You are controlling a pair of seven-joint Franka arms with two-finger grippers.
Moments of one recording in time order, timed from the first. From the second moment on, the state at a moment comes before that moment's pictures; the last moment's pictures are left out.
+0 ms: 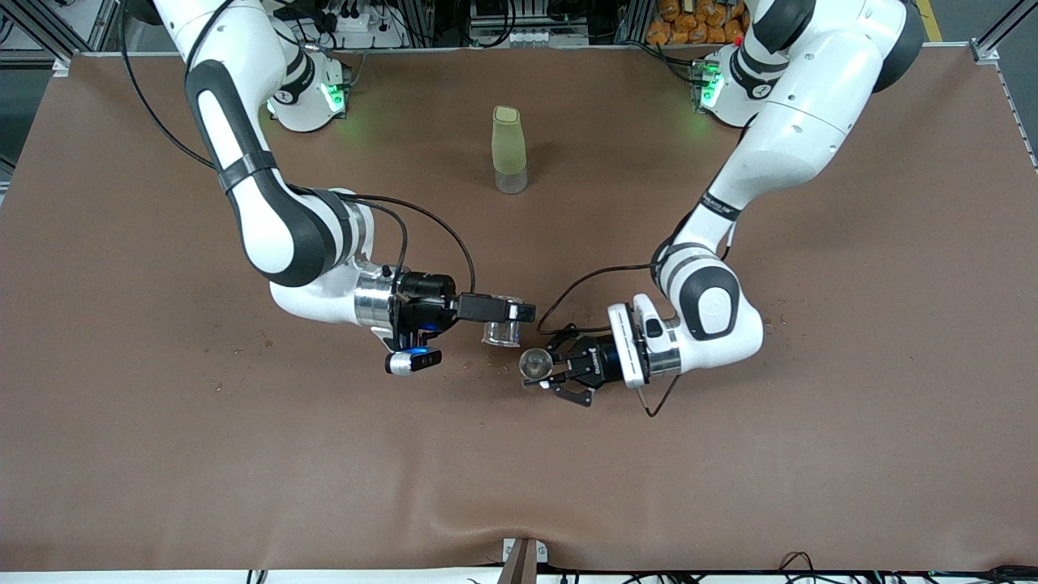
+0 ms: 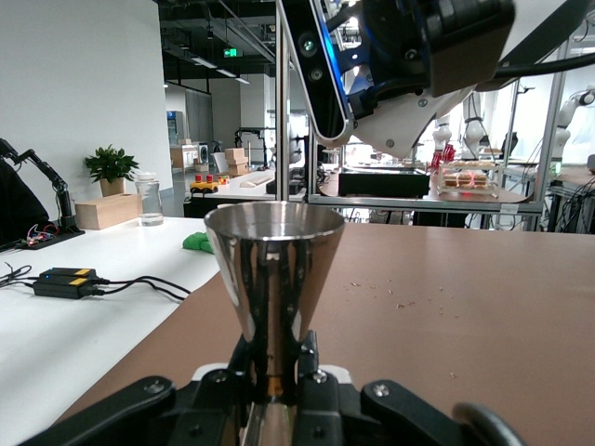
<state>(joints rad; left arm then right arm) -0.23 0.85 -0.25 -1.41 -1.73 2.17 2.31 0.44 0.58 0.05 -1.50 1.99 2.07 -0.37</state>
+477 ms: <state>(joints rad) 0.00 0.85 -0.24 -1.50 -1.55 1.89 2.31 0.39 0.59 0.03 -1.50 1.73 2.07 -0.64</state>
